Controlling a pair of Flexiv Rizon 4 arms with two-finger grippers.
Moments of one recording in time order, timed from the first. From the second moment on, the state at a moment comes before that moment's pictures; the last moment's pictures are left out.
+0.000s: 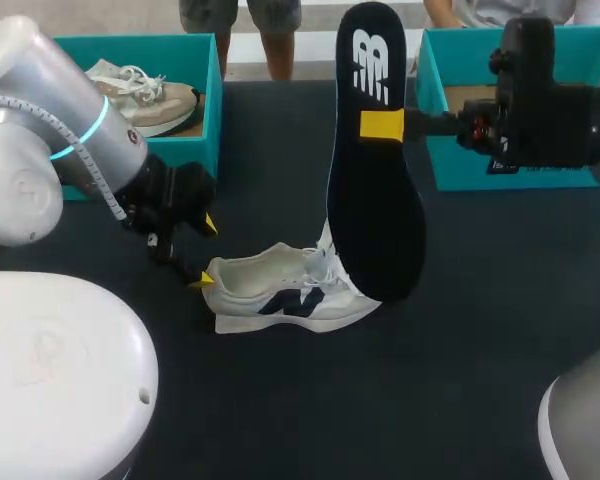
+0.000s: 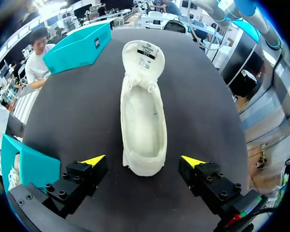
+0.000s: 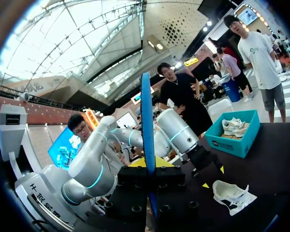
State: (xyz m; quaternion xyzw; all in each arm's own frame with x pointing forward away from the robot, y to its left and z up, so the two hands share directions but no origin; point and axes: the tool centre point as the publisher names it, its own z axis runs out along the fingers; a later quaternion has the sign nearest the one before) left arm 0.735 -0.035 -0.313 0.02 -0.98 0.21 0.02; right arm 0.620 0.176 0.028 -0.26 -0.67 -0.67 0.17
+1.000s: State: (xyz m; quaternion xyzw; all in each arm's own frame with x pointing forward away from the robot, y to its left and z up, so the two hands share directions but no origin) left arm 0.738 -0.064 -0.315 0.03 -0.99 0.09 0.04; right arm 0.620 0.176 0.028 -0.26 -0.67 -0.67 0.17
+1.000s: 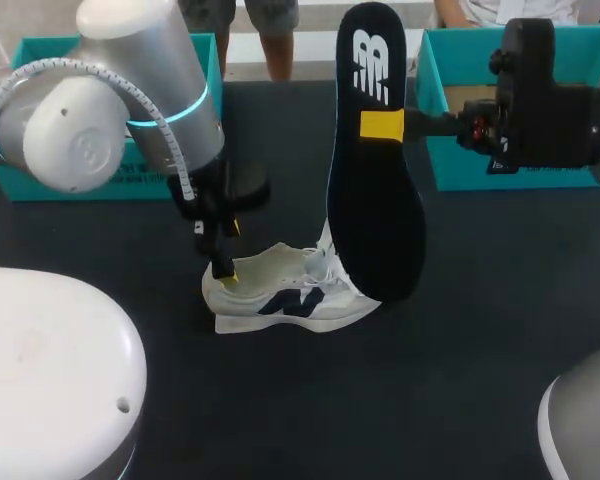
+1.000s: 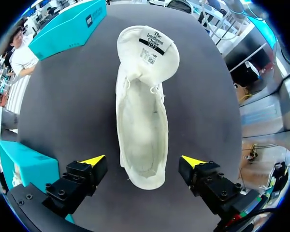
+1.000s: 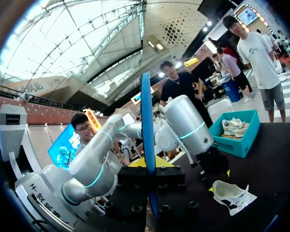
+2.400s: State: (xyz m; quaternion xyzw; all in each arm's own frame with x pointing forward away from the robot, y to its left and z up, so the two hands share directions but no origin) left arm 0.780 -0.126 -0.363 -0.01 -0.99 0.09 0.07; right arm 0.620 0.176 0.028 -0.26 -0.67 -0.67 0.17
